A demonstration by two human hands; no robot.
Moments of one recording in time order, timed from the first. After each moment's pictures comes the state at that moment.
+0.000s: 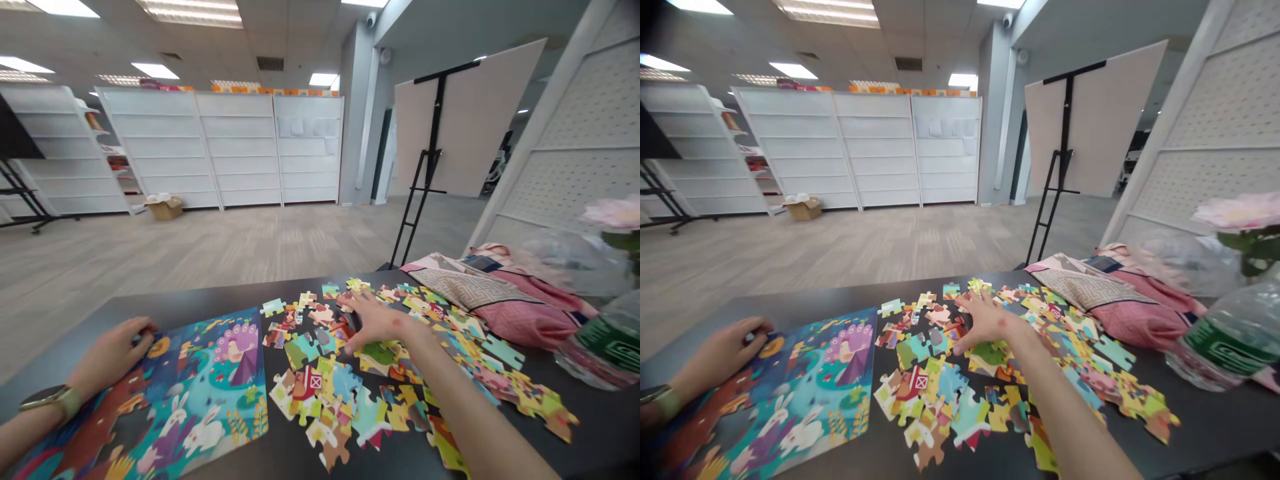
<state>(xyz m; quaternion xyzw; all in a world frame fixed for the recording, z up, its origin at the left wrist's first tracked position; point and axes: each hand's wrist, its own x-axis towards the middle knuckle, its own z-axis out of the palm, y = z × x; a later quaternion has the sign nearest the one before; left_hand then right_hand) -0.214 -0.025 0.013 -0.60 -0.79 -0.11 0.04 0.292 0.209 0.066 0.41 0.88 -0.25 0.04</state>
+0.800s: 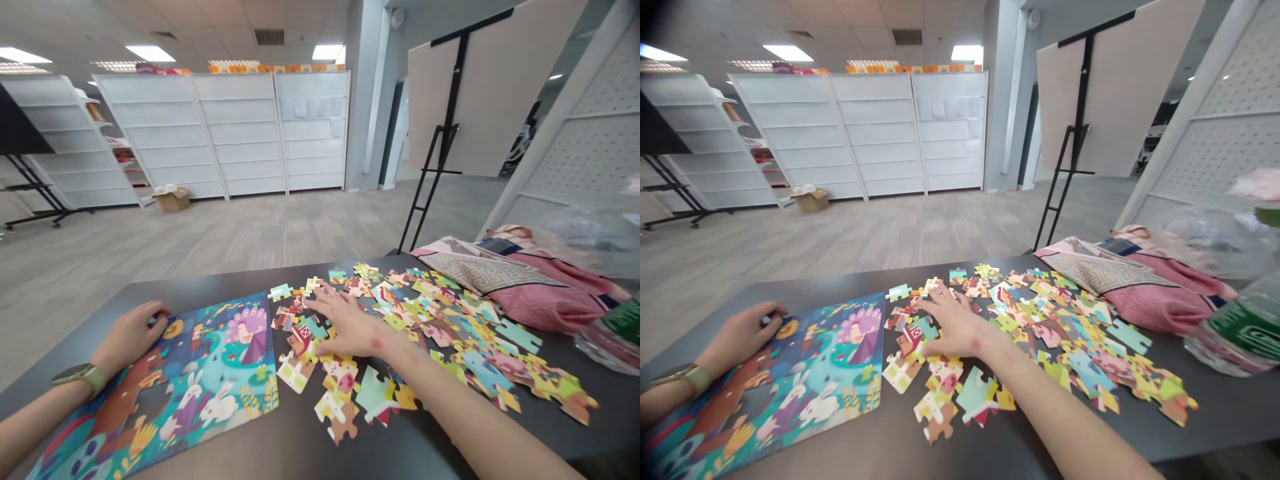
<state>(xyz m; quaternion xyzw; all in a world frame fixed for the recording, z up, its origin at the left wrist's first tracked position) -0.202 -0.025 0.022 -0.58 -0.81 -0.09 0.04 0.243 0.150 0.057 0.25 0.93 -0.26 -0.06</state>
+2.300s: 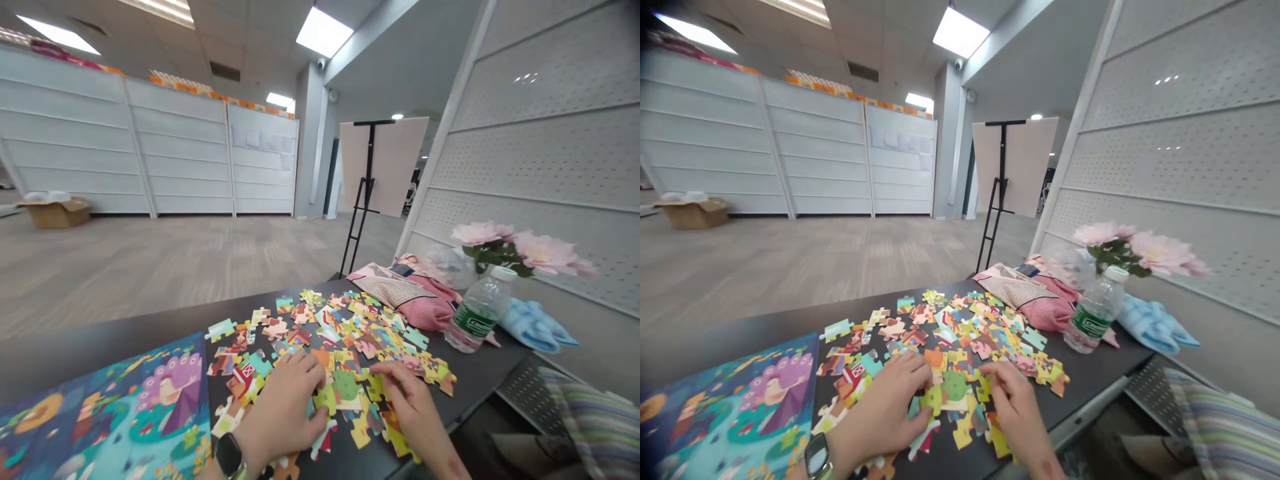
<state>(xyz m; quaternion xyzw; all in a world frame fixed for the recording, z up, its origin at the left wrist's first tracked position) 0.160 0.053 0.039 -0.84 -0.48 -0.24 -0.12 0.418 0.071 0.013 0.52 0.74 -0.20 -0.38</state>
